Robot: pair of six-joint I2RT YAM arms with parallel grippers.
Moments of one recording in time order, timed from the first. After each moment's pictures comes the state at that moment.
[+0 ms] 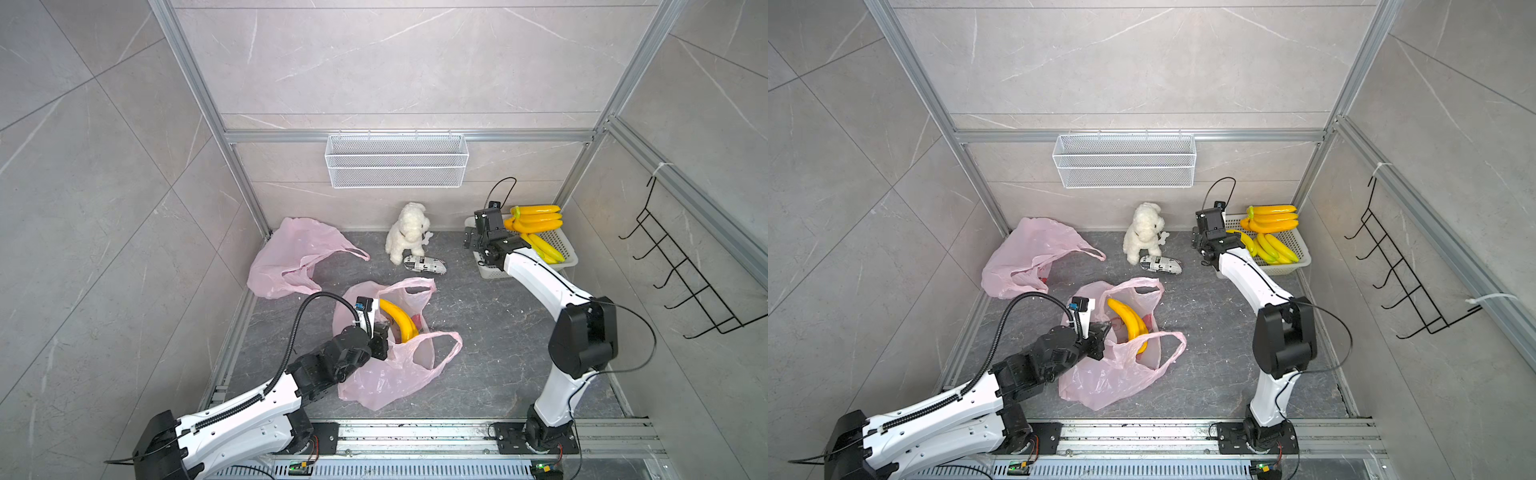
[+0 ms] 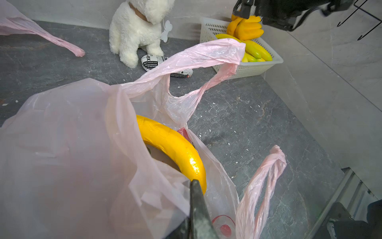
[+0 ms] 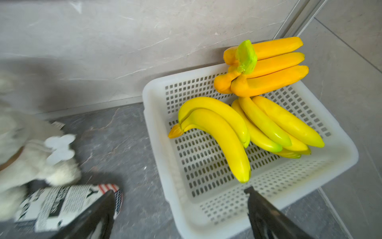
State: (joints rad) left arm -0.99 0.85 0.54 -0.10 -0.30 -0.52; right arm 0.26 1.88 1.62 -0.41 0.50 0.24
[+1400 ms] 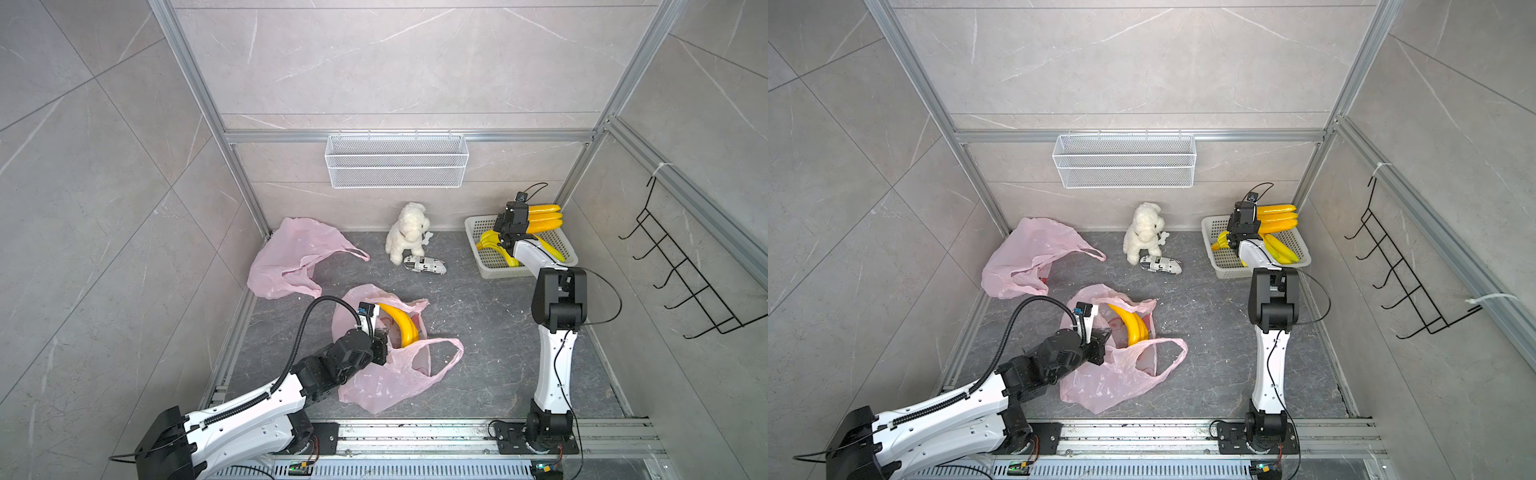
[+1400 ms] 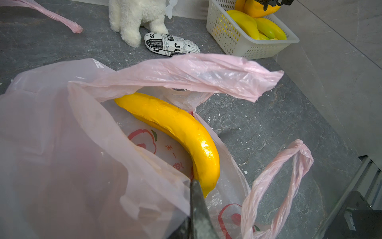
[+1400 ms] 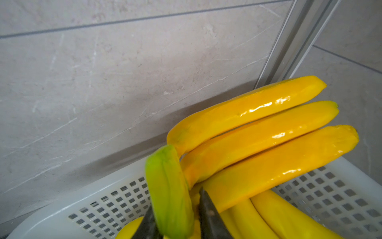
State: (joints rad) left arm -0.97 0.90 0.49 -0.09 -0.27 -0.52; right arm -0.02 2.32 1.90 0.03 0.35 0.13
